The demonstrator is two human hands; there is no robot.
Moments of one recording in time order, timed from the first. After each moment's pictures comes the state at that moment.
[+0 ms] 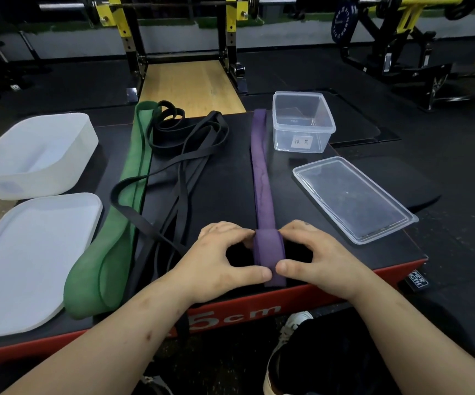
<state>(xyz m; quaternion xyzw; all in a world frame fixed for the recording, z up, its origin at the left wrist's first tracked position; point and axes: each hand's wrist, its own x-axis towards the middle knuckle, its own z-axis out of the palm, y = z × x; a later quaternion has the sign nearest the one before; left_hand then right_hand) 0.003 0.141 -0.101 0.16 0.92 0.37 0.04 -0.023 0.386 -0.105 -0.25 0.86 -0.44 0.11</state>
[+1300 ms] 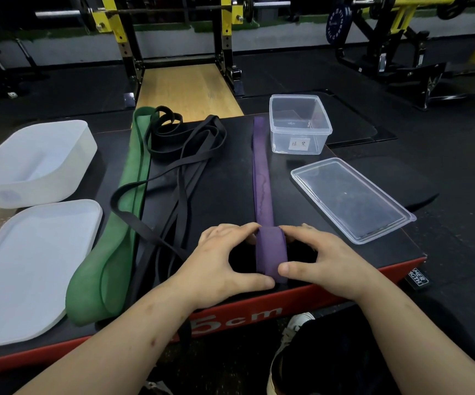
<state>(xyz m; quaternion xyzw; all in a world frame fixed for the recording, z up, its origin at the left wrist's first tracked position) 0.009 0.145 -0.087 0.15 0.92 0.35 0.05 -0.020 0.392 -0.105 -0.18 0.88 -0.43 0.13</state>
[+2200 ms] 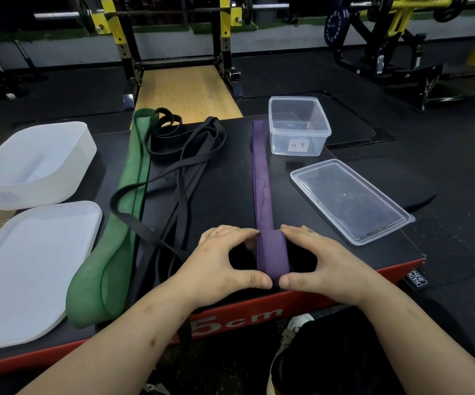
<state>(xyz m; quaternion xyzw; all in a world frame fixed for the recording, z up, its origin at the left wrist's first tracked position) 0.003 0.142 -0.092 0.15 0.92 0.36 0.07 -0.017 0.393 -0.102 -0.21 0.89 -0.39 0.14</state>
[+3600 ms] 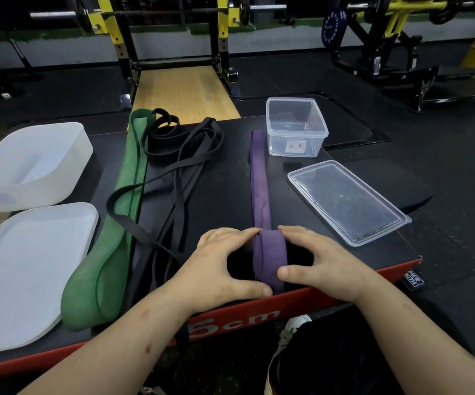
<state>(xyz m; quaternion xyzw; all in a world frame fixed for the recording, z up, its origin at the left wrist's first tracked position) 0.008 0.142 -0.091 0.16 0.92 0.35 0.07 -0.020 0.389 -0.095 -0.19 0.88 -0.40 0.14</state>
